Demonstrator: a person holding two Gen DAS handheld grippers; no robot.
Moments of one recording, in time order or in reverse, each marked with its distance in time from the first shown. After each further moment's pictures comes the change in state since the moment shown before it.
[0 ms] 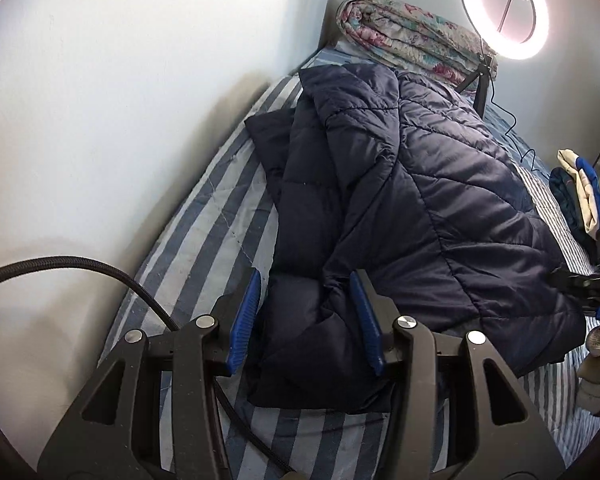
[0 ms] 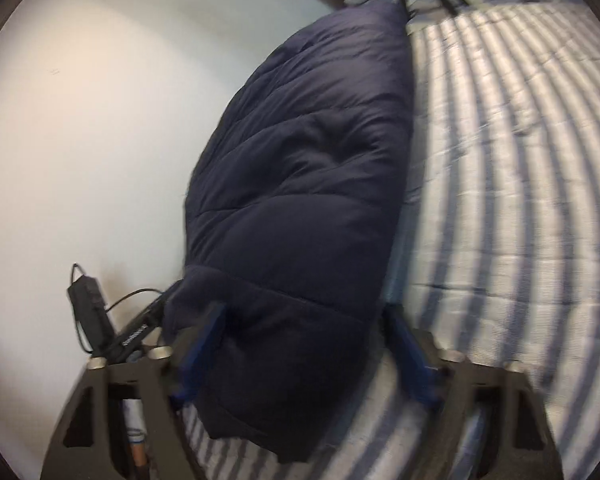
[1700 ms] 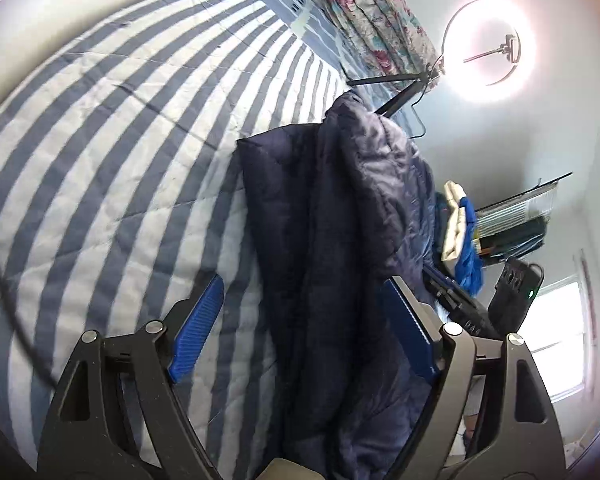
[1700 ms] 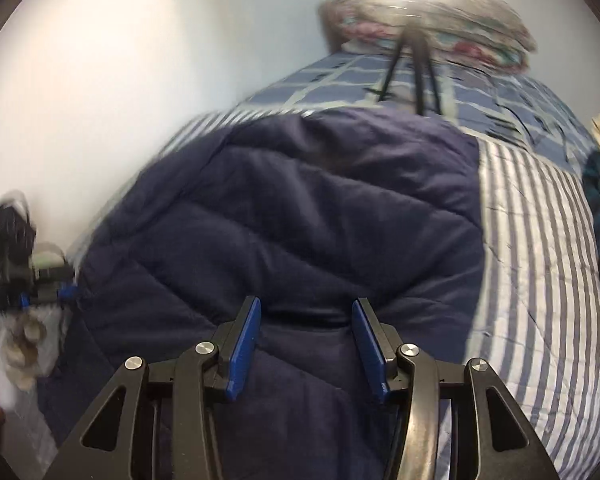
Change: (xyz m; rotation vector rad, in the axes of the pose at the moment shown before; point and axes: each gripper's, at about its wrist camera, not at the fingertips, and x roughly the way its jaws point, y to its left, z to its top) left arm 0.018 0.017 0.000 -0.376 0.286 -0.602; right arm -0.048 0.051 0.014 -0.426 -0.063 -0.547
